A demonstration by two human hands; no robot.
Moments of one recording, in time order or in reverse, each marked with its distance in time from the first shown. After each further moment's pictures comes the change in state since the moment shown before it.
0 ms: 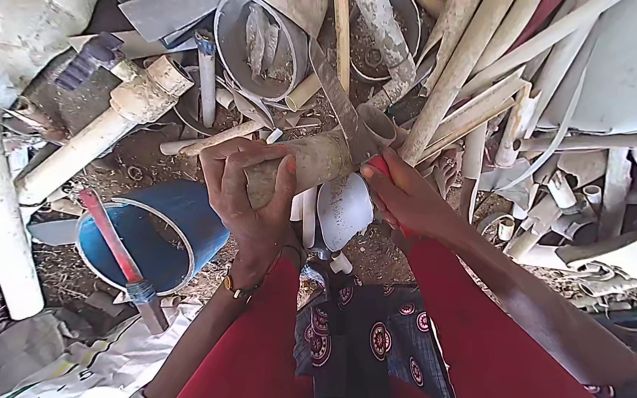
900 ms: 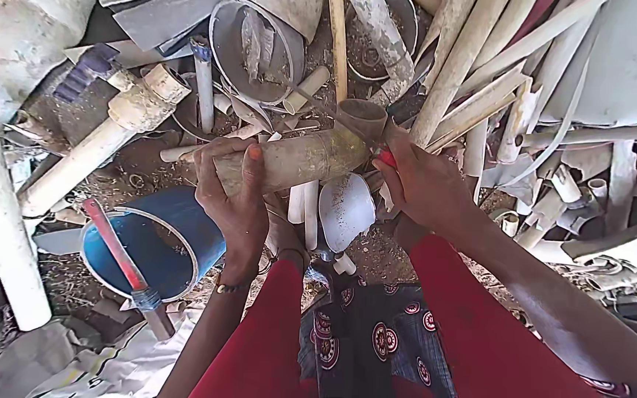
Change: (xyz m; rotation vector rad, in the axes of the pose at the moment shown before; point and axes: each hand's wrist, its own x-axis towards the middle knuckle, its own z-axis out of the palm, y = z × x) left_hand 0.003 -0.017 -0.008 -0.120 -0.007 -0.387; right_hand 0.002 0.005 -0.010 -0.870 0.390 -0.360
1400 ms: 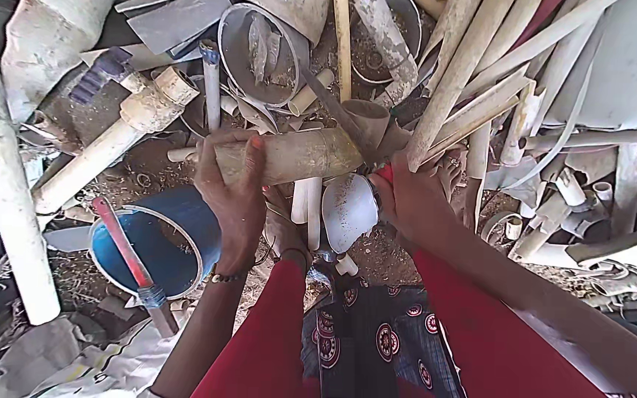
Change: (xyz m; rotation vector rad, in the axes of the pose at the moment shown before) left_hand 0.009 0.005 -0.007 -0.007 -0.078 -0.076; right_hand -0.013 -0.017 0.007 0.112 -0.191 0.217
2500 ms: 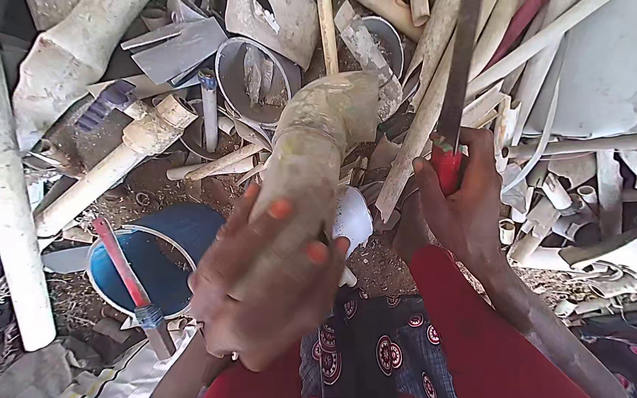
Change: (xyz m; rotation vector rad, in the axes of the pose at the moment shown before) left_hand -0.045 0.065 -0.006 0.353 -0.071 0.923; right_hand -0.009 0.011 -0.036 0.425 0.468 0.083
